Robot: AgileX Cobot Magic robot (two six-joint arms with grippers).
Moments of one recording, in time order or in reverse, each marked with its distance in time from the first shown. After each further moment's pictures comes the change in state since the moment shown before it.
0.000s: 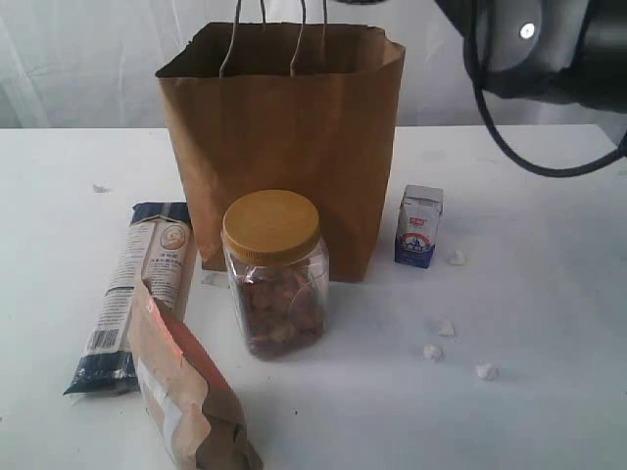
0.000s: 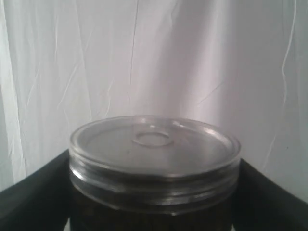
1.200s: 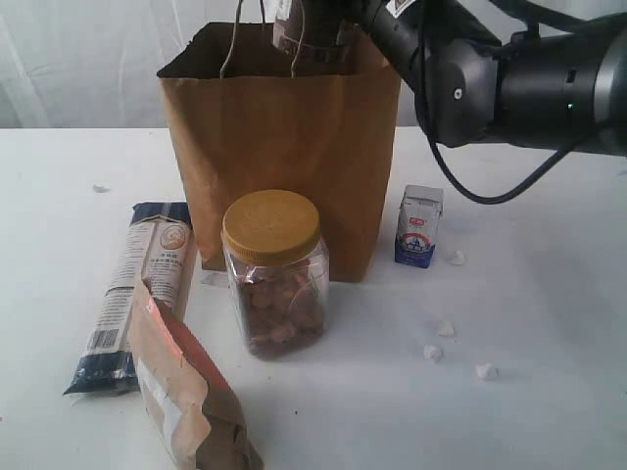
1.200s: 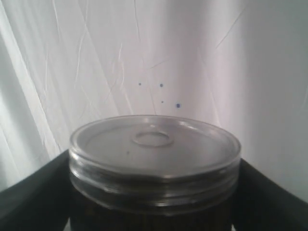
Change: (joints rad) left arm 0.000 0.000 0.000 0.000 0.000 0.000; right arm 0.000 0.133 0.000 -0.082 -0.029 0.314
